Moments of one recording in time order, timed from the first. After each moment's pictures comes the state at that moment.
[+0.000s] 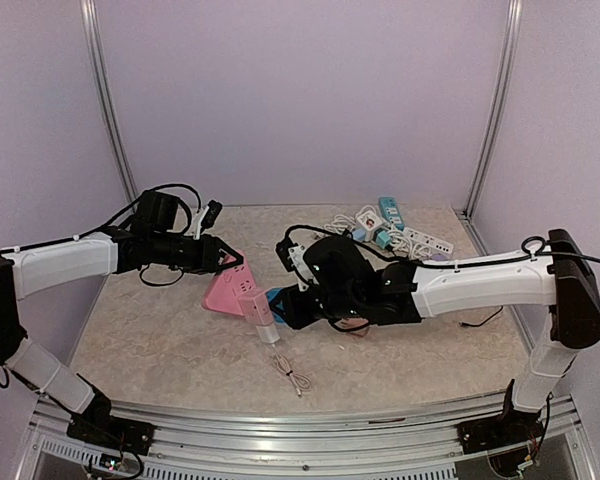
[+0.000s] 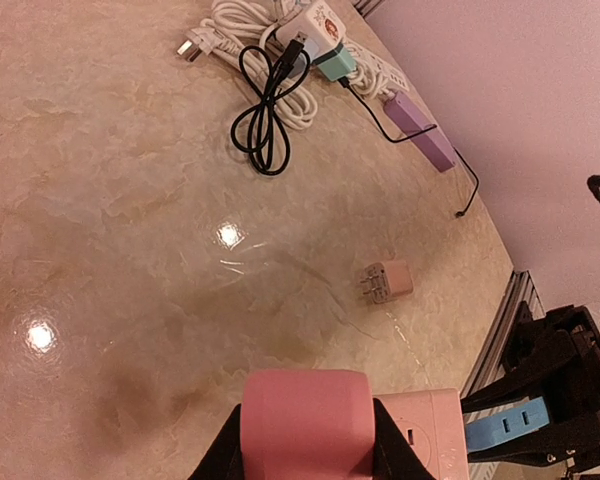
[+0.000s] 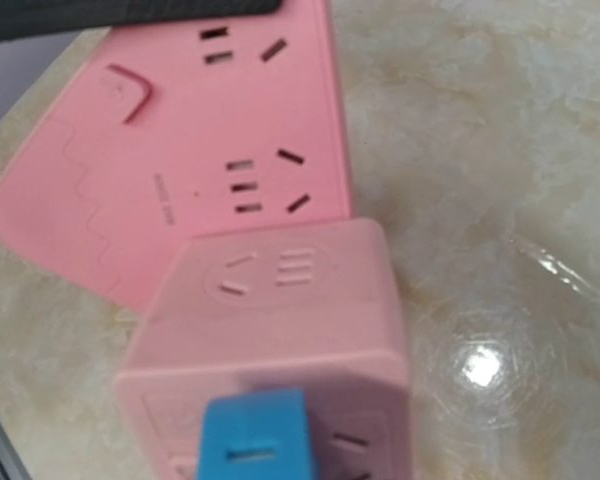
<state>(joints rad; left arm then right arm) -0.44 1.46 0.98 -0.16 0.56 -0.36 1.13 1.73 1.21 -0.05 0.10 0.47</state>
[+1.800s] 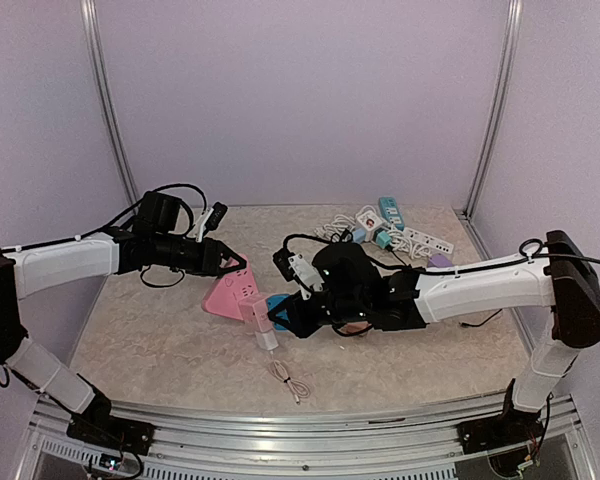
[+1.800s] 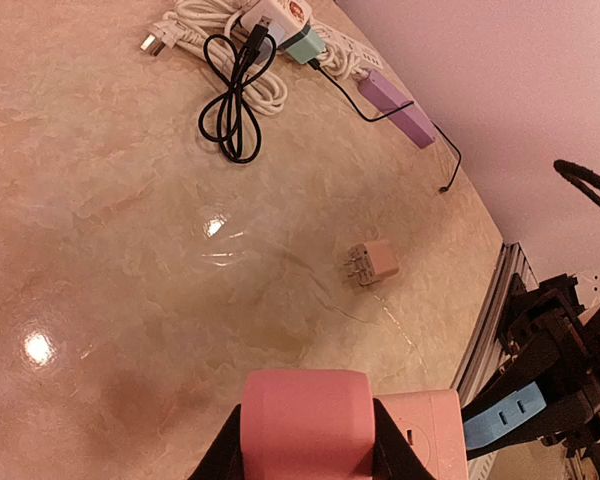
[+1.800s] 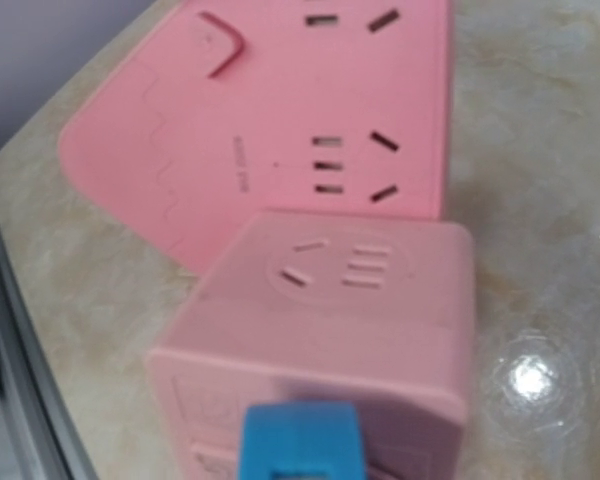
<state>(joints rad) -0.45 1.46 0.98 -0.17 0.61 -0.30 1.11 1.72 1.13 0.07 -0.07 0.41</state>
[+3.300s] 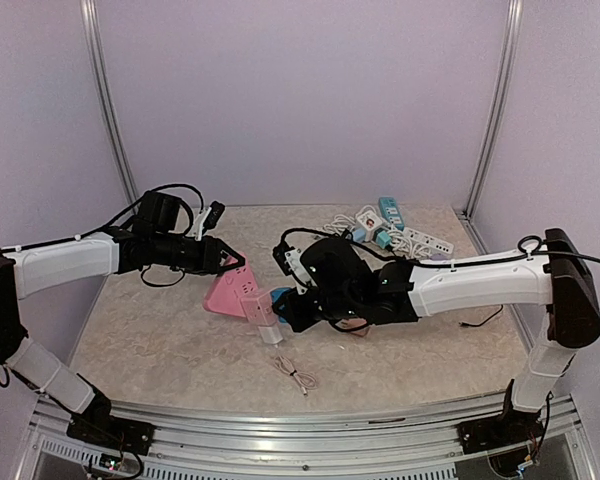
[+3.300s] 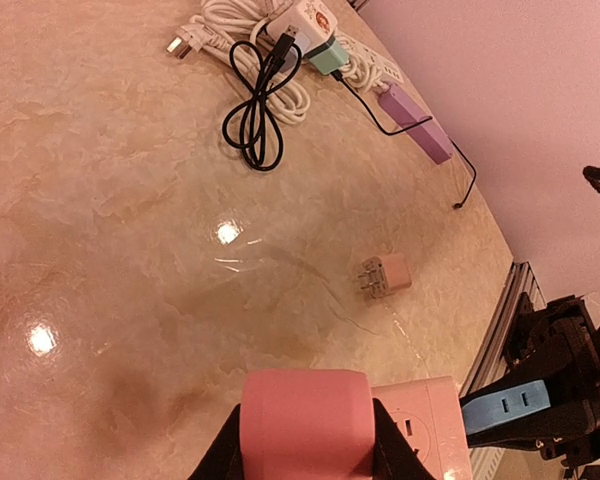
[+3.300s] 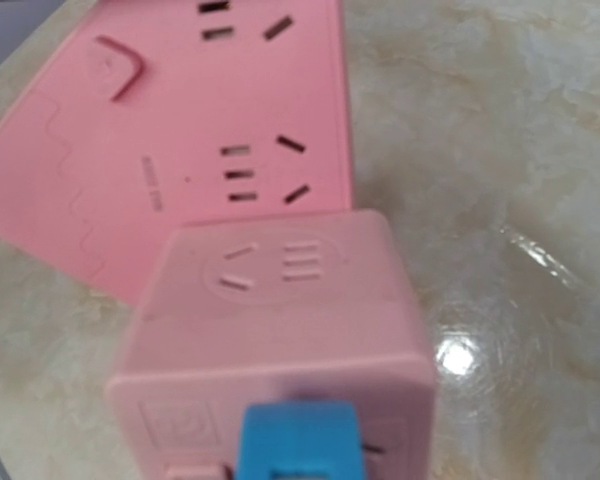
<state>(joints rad) -0.44 1.46 0.98 -0.16 0.56 -0.34 1.12 1.75 1.23 -0.09 0.10 0.42</state>
